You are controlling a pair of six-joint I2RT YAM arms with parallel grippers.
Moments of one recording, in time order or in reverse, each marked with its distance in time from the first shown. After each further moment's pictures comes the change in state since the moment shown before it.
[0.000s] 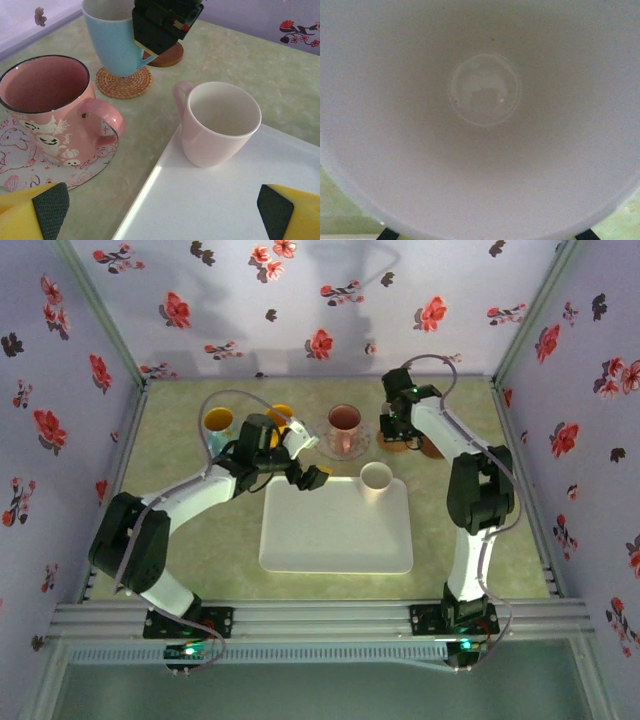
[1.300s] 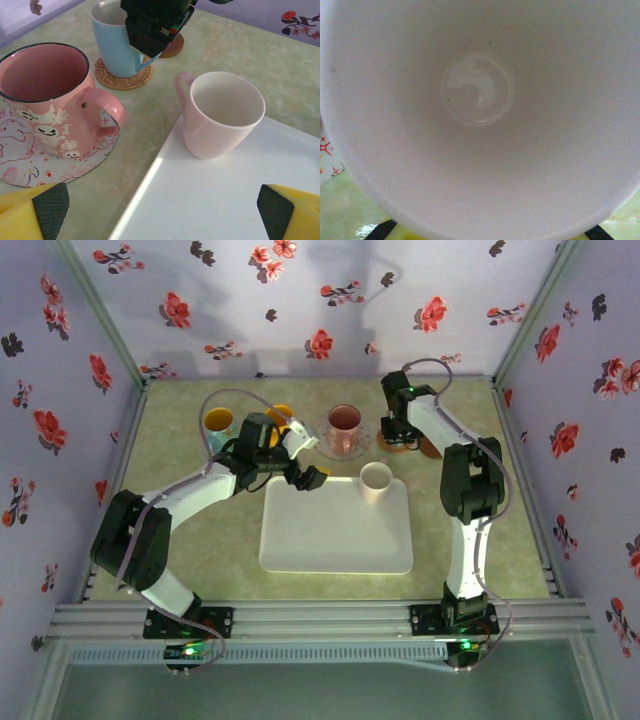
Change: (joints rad) left arm 0.012 0.014 0.019 -0.050 0.010 0.024; right arm -0.022 0.100 0.051 -0.021 0.022 0.021
